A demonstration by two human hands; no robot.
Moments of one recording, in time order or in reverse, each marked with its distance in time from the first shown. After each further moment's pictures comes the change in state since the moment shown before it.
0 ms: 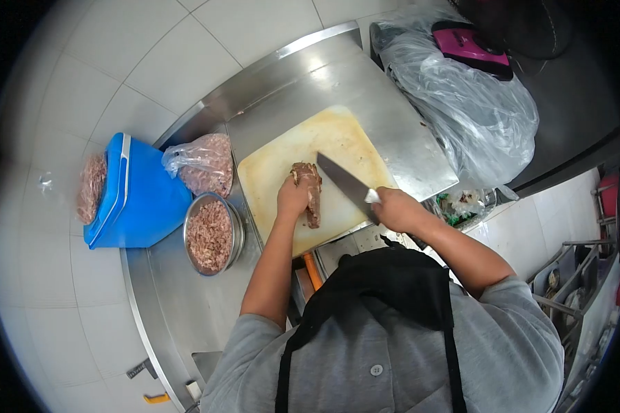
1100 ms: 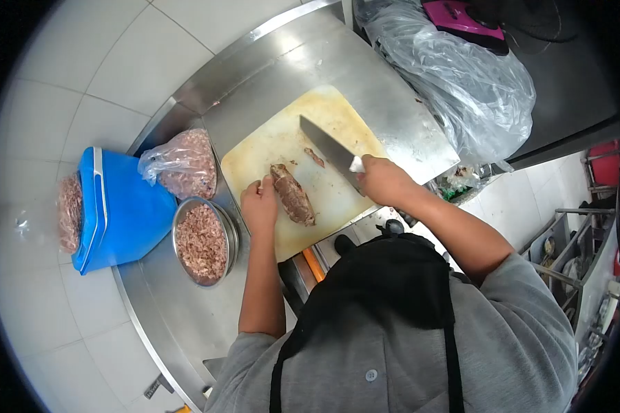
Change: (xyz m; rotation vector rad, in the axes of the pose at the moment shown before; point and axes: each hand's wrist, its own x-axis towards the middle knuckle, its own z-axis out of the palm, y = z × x) left_hand -0.010 -0.029 -0.043 -0.036 0.147 -0.074; right_hand 0.049 -0.031 -0.002 -0.065 0.021 0.089
